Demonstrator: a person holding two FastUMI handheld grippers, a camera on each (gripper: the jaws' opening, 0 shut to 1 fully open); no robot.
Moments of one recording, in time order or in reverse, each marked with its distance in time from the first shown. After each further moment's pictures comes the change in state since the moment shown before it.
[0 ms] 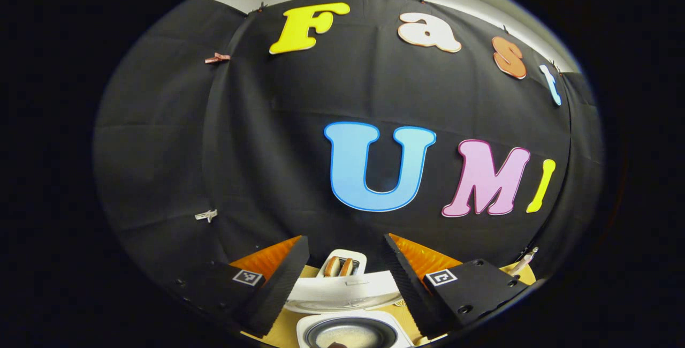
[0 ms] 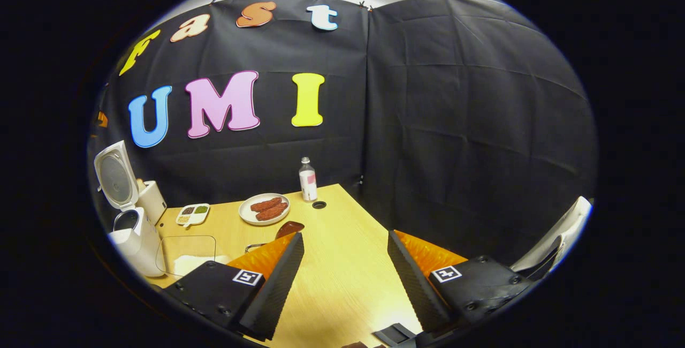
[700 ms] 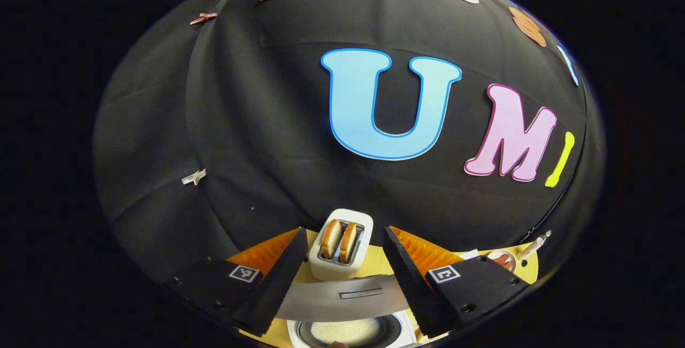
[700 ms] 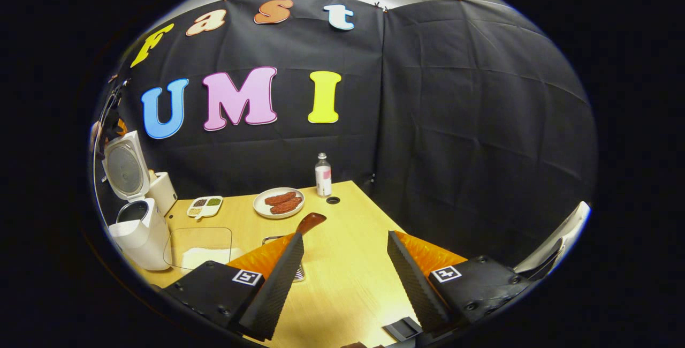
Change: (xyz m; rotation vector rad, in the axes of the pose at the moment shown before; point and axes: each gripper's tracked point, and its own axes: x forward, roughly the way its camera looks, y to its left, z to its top) left arm 0.046 -0.007 -0.083 -0.012 0.288 0.033; right arm -0.011 0.042 -0.011 -0.039 0.015 0.086
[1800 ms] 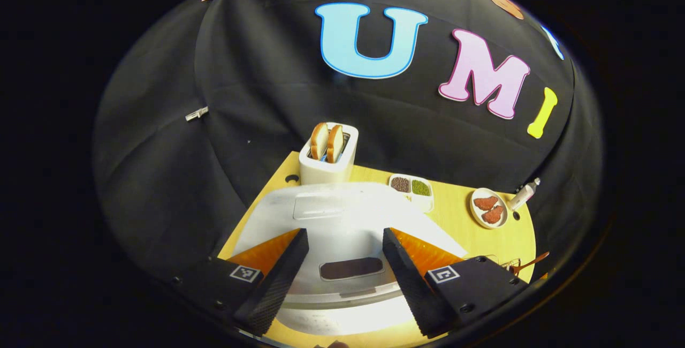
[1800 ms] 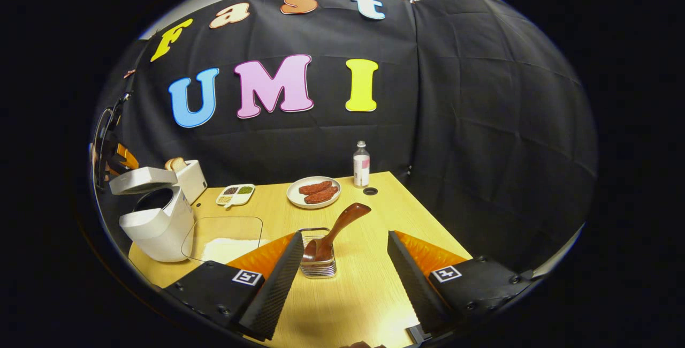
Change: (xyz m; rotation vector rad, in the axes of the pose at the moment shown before) left arm -0.097 -0.025 -0.188 -0.002 0.243 -0.042; right arm 0.014 0.045 -0.025 -0.023 0.054 0.179
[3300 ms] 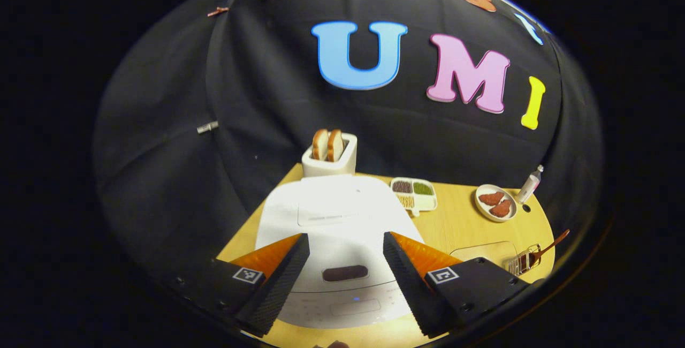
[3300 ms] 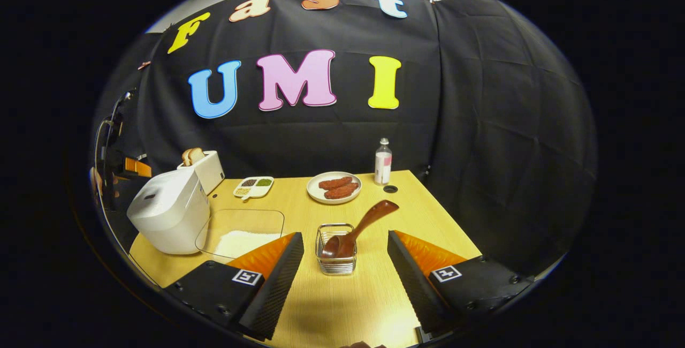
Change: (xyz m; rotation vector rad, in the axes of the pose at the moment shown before) left arm -0.044 -0.017 -0.016 0.091 -0.272 0.052; right arm 0.003 0.040 0.003 -0.039 0.004 0.099
